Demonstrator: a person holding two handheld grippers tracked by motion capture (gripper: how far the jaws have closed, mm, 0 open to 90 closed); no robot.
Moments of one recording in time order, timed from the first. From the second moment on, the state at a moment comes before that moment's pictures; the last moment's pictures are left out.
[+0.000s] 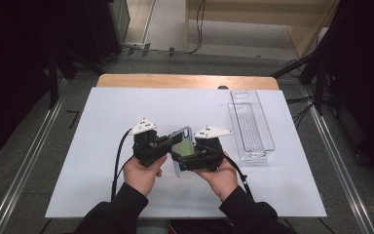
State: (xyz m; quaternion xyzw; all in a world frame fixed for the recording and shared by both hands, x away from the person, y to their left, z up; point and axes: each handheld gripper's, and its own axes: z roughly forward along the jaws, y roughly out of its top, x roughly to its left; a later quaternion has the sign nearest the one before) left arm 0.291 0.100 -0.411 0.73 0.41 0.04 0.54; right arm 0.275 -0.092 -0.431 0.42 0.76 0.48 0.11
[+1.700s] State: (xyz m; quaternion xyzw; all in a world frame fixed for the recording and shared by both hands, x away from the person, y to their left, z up) left arm 0.292 0.120 -0.409 0.83 0.30 -0.07 0.47; right arm 0.293 -0.134 -0.431 0.38 0.79 0.47 0.08
